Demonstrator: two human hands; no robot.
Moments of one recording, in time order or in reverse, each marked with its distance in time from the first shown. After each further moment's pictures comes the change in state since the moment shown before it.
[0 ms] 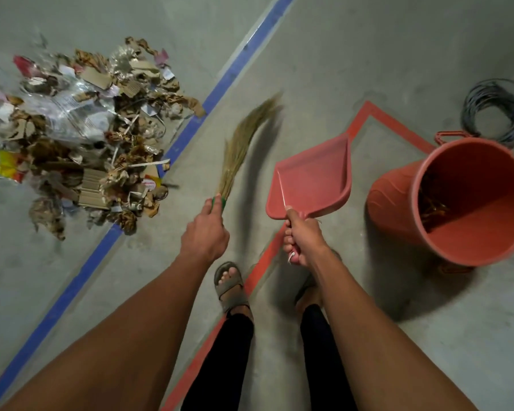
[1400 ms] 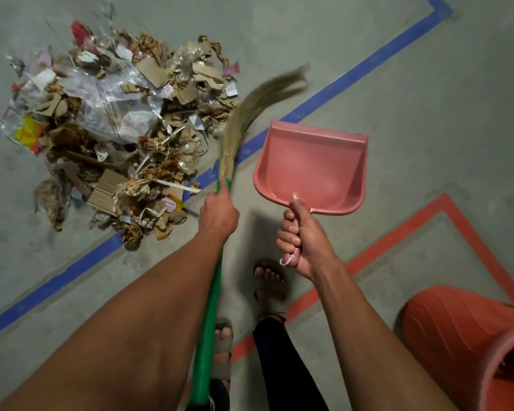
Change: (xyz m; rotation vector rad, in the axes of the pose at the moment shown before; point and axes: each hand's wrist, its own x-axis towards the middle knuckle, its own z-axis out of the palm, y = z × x) left_hand 0.265 -0.056 -0.030 -0.343 0.118 -0.396; right_hand 0.155 -0.158 0.161 0.218 -0.496 0.059
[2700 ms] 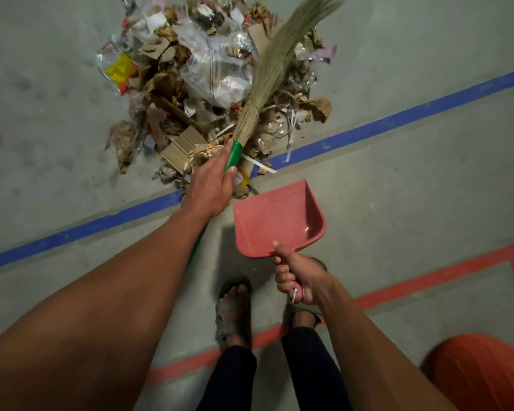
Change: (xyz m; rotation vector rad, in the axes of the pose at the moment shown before) left_hand -0.010 -0.206 -0.091 -0.264 0.345 0.215; right_hand 0.042 0.174 0.044 -0.512 0.018 0.559
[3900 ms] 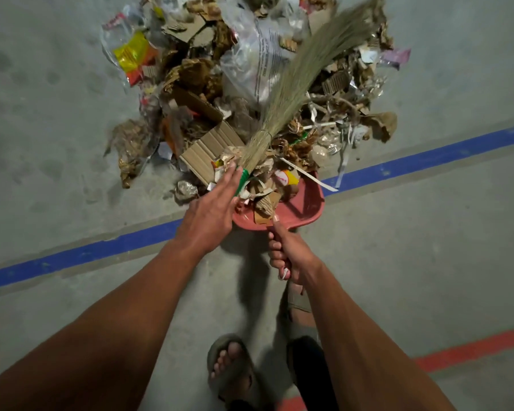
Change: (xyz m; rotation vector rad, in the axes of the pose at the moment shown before) left_hand 0.055 -0.183 0.035 0.063 -0.077 0.110; right_hand 0.223 -0.079 0.098 -0.083 0.061 -0.253
